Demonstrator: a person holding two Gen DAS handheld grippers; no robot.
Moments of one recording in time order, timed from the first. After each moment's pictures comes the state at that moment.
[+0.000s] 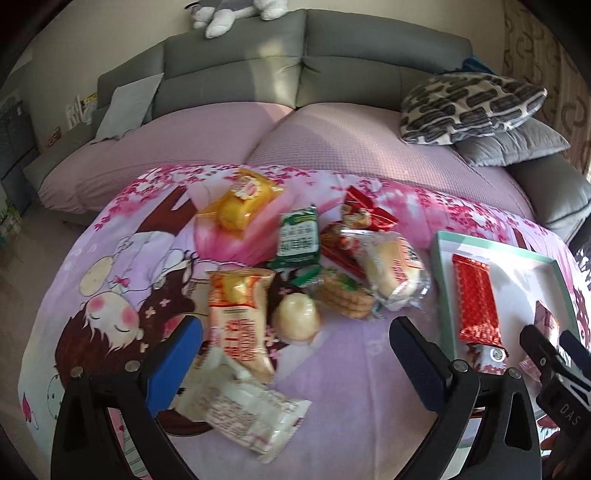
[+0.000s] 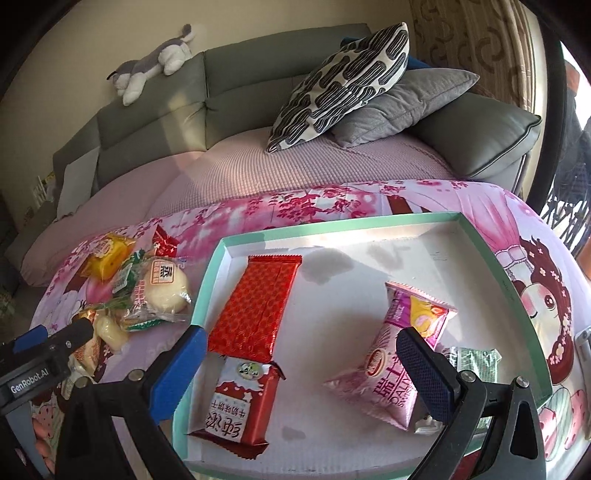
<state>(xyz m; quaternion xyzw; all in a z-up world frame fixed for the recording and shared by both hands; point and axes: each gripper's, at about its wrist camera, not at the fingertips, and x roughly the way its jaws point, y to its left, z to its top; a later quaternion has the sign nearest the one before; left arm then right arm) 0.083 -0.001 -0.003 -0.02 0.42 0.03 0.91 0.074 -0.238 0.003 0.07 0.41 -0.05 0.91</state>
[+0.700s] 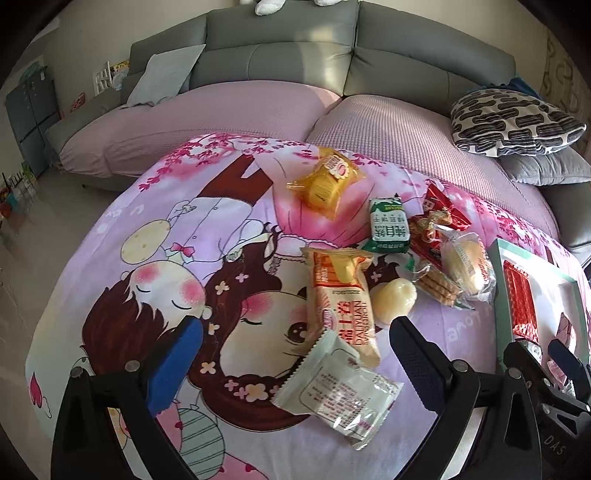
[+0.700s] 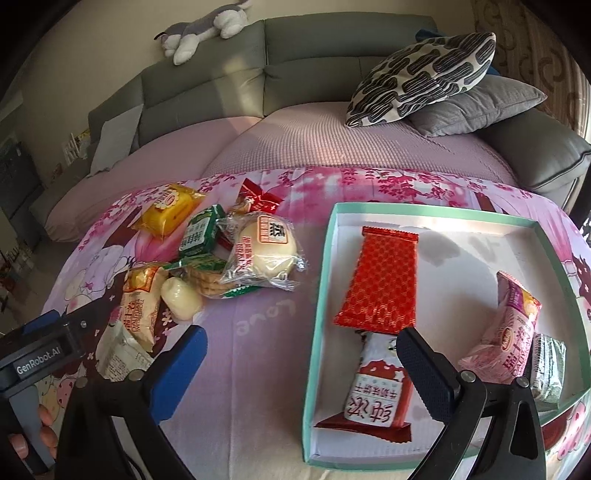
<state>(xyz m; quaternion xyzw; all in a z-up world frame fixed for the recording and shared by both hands) 0.074 0.078 -0.013 -0.06 0.45 0.07 0.89 0.080 -0.143 -0.004 0.03 0.44 0.04 0.90</state>
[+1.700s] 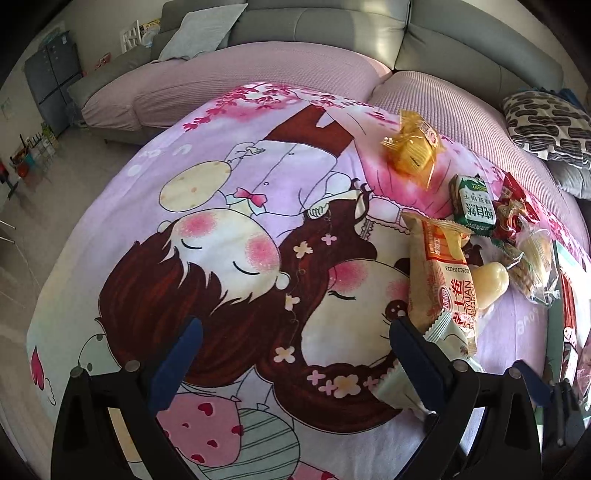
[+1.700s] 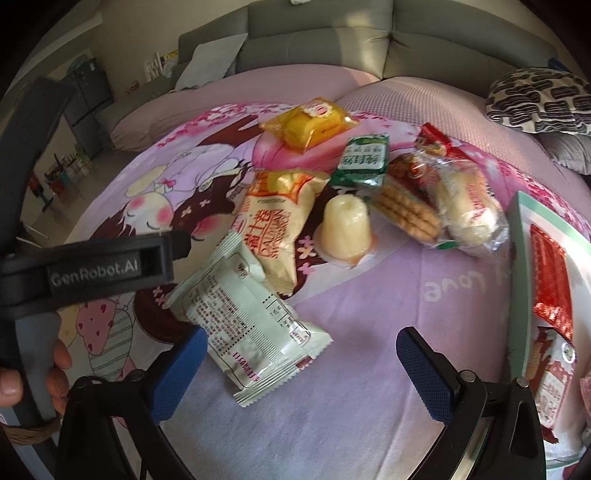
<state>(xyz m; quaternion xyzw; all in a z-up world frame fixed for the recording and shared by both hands) 0.076 0.138 -0.052 -0.09 0.50 0.12 0.85 0.073 -0.025 -0.056 -0.07 0.49 0.20 0.85</state>
